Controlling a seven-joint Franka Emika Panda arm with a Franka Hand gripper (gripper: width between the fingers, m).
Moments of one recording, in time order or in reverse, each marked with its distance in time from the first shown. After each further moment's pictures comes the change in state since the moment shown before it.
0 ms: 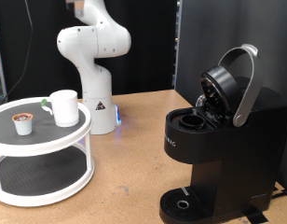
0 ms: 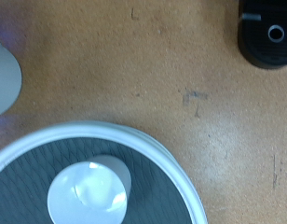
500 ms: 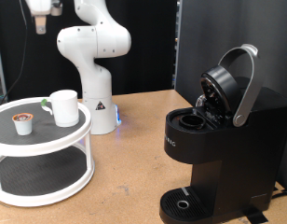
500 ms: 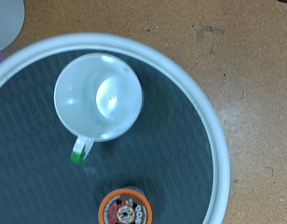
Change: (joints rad) arm -0.033 0.046 -0.138 -0.025 -0.137 0.087 -0.139
